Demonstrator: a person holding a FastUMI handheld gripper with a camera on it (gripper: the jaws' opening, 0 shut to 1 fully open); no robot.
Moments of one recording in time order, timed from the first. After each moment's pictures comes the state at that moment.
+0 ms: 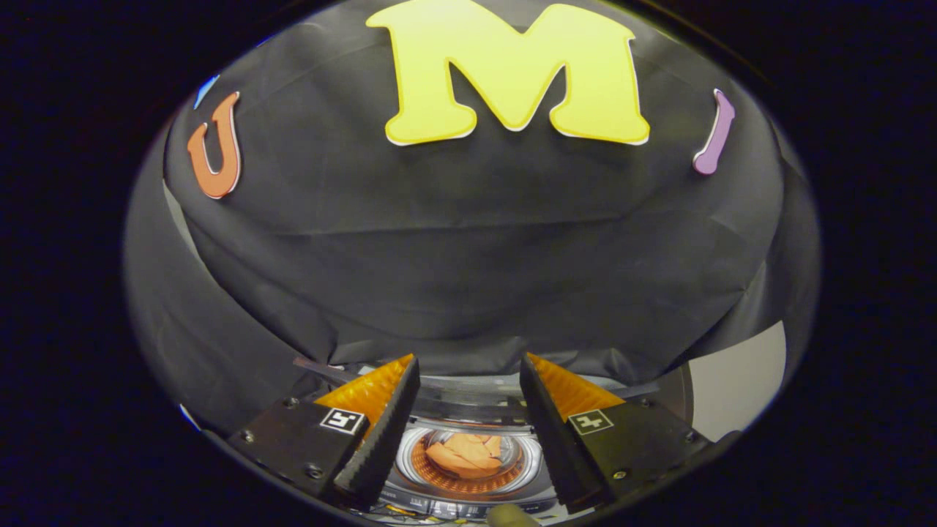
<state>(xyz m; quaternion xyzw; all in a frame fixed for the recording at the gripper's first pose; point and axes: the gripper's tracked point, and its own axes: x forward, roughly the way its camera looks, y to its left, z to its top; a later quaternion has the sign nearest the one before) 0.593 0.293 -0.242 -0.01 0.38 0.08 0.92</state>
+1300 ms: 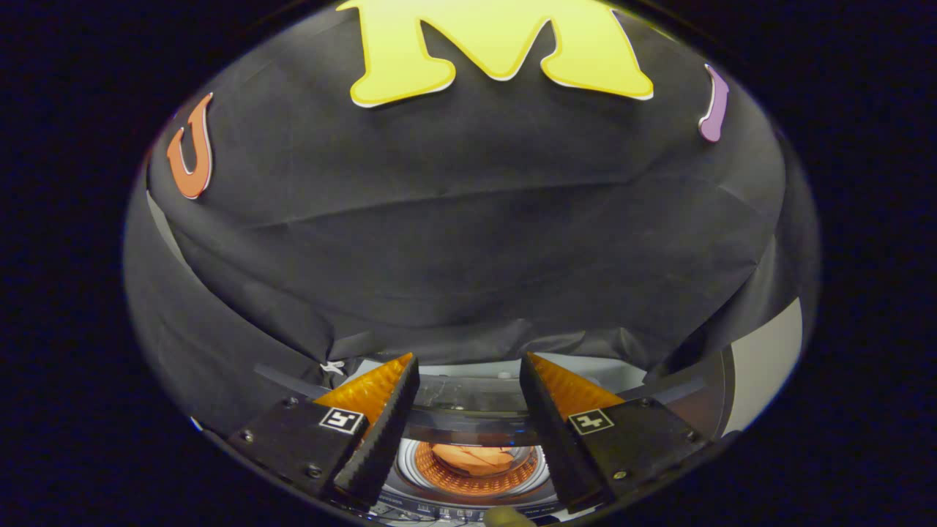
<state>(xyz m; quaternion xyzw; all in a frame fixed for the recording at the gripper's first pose) 0.612 0.295 -0.293 0.02 0.42 0.07 0.91</state>
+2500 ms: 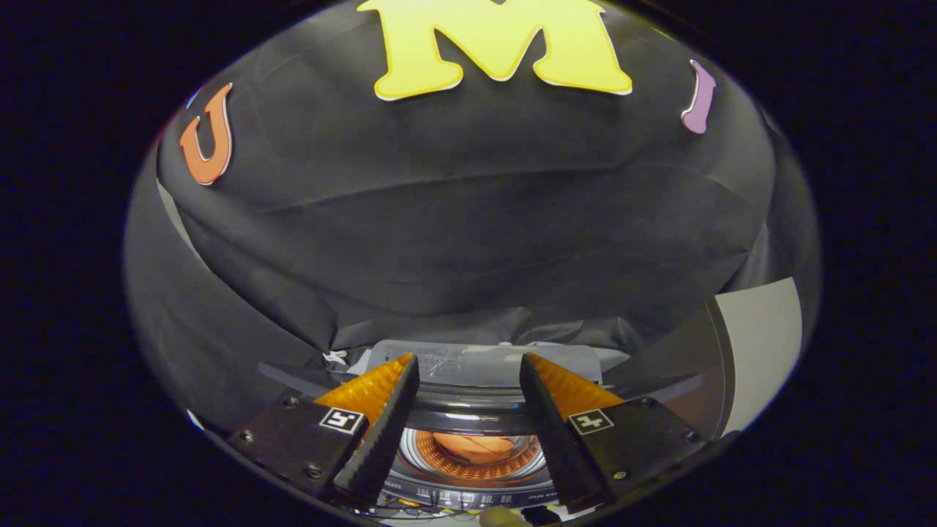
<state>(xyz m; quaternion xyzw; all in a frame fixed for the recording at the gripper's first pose) 0.548 0.292 -0.297 0.01 0.42 0.07 0.91</state>
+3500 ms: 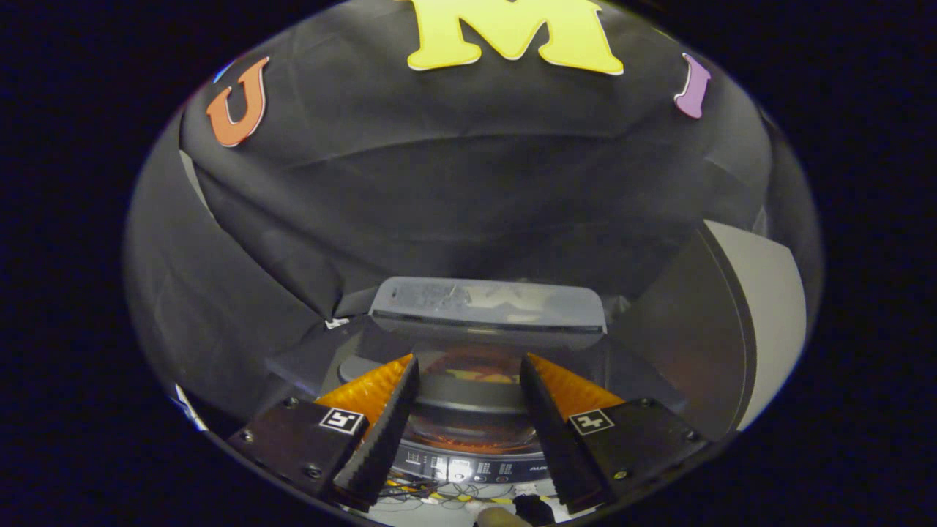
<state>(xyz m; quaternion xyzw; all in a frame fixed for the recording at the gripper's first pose) 0.451 0.281 -0.346 -0.01 0.45 0.08 0.89</state>
